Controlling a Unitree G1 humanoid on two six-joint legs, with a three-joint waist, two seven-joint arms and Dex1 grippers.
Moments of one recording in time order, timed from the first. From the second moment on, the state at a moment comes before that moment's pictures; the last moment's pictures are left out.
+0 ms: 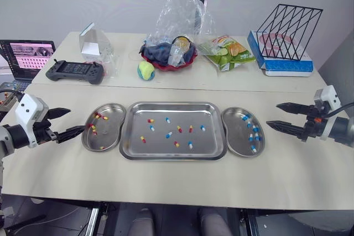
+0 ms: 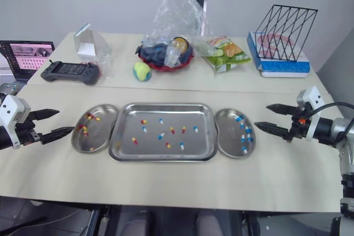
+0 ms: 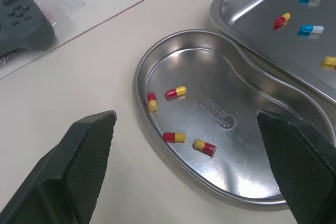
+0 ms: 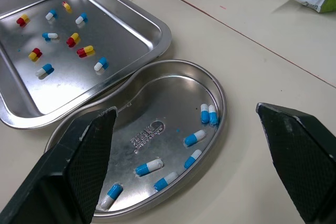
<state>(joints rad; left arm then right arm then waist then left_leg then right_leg) -0.22 0.99 0.37 0.31 -0.36 0.22 -1.16 -0.38 -0.94 -0.26 0.31 0.45 0.35 1.29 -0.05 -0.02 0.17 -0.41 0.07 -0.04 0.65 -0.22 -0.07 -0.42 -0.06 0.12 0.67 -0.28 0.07</state>
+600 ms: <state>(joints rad) -0.18 0.99 0.46 0.30 -0.46 0.27 -1.20 -0.46 -0.94 -0.26 0.40 0.45 0.34 1.31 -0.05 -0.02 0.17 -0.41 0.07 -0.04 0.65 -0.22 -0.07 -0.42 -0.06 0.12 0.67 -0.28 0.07</state>
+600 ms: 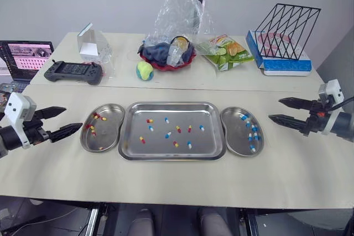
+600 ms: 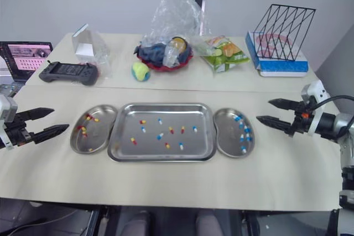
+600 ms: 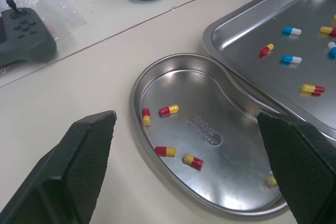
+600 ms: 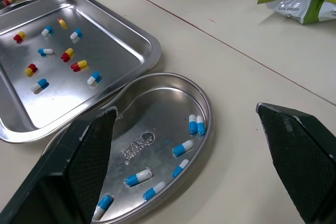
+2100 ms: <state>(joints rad) -0.66 0.85 -0.08 0.43 -0.28 0.06 -1.56 -0.13 -0.93 -0.42 -0.25 0.70 0.62 1.20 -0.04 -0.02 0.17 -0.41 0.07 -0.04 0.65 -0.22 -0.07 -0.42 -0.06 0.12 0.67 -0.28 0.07</state>
